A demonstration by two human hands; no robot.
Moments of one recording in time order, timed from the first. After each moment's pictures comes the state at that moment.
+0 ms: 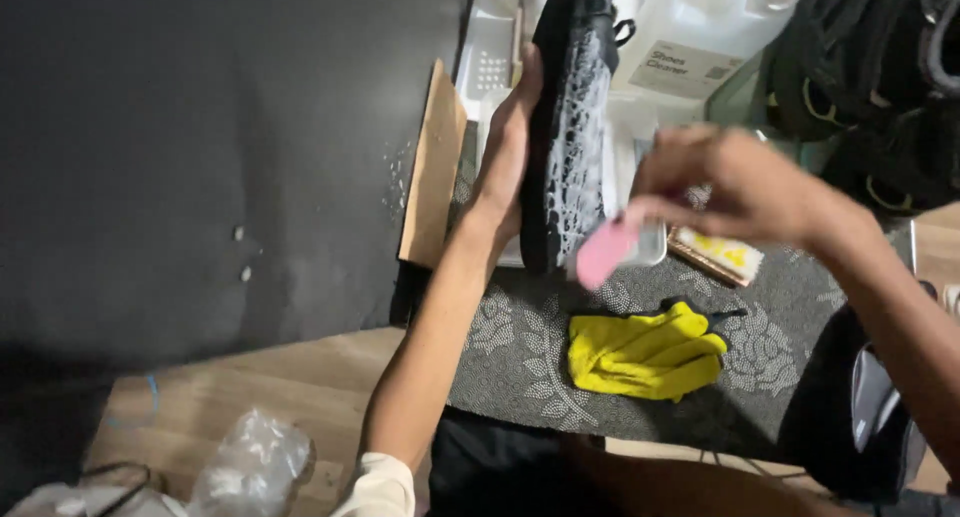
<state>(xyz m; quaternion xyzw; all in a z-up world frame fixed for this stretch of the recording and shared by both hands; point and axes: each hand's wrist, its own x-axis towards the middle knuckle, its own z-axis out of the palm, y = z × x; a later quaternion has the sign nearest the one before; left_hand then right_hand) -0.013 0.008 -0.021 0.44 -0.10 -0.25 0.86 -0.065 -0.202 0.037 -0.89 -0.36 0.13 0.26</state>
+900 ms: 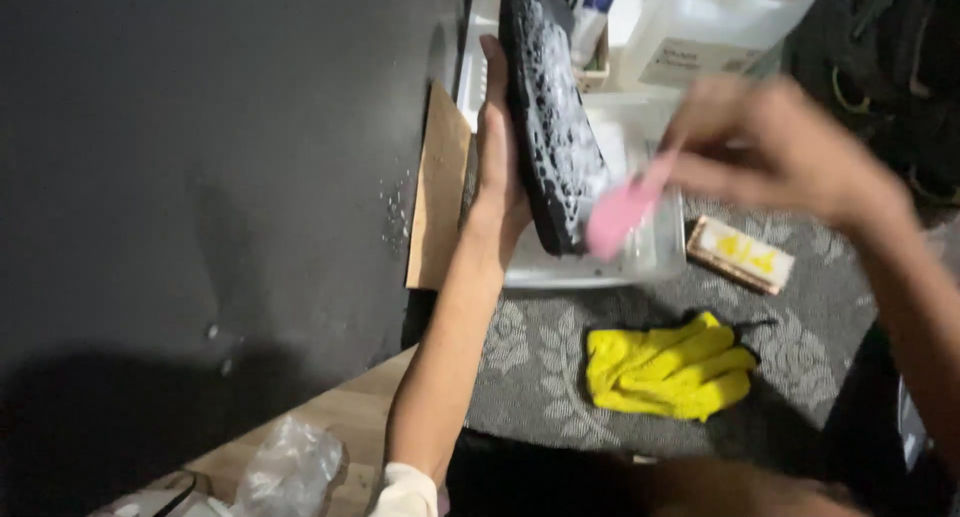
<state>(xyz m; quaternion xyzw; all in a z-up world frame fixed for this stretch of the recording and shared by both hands) 0.029 -0.006 -0.029 0.38 -0.04 -0.19 0.91 -0.031 -0.221 0.035 -0.93 -0.23 0.04 0.28</state>
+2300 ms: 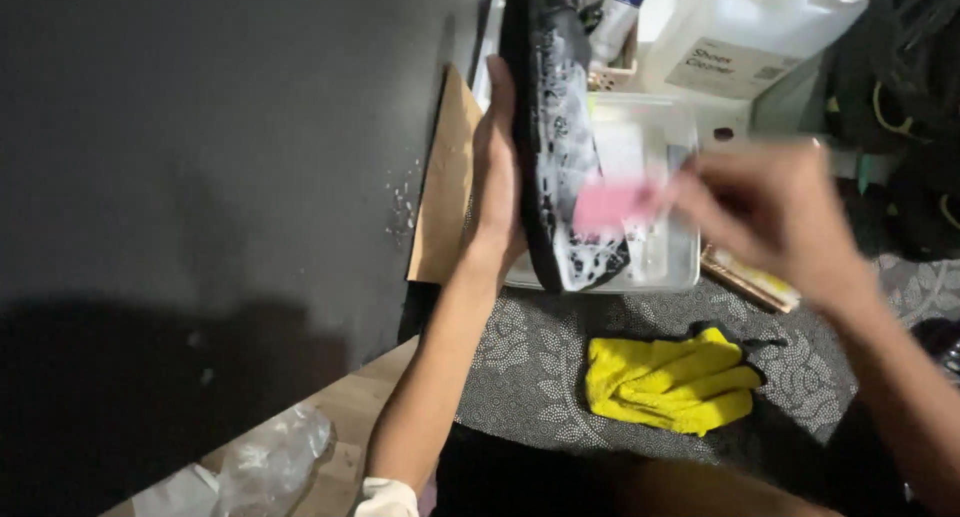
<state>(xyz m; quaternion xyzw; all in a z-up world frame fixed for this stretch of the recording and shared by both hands) 0.006 0.009 -0.021 0.45 0.08 -0.12 0.88 -0.049 -0.190 0.011 -0.91 -0.24 -0.12 0.31</state>
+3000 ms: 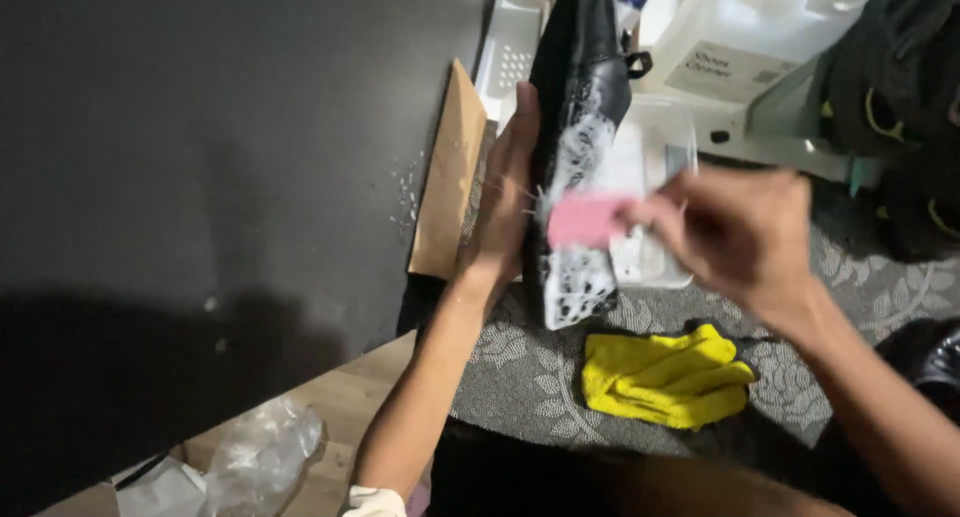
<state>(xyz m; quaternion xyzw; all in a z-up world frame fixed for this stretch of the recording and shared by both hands) -0.017 0.028 -0.006 0.57 0.02 -0.14 0.81 -0.068 -0.179 -0.007 -0.90 -0.29 -0.15 0.30</state>
